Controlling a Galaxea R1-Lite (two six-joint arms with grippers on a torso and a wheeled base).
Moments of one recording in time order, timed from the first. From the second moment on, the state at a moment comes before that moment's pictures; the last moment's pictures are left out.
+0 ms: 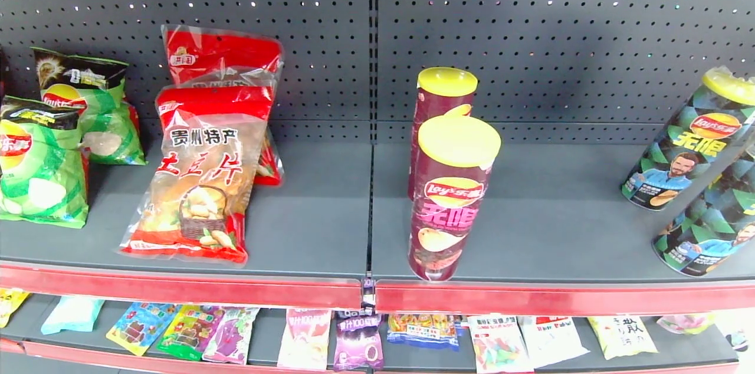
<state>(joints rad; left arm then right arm) 0.00 0.00 0.00 0.00 -0.01 -0.01 0.00 0.00 0.00 0.00 0.03 0.00</state>
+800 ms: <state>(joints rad) 0.00 0.00 0.00 0.00 -0.01 -0.01 0.00 0.00 0.00 0.00 0.03 -0.01</state>
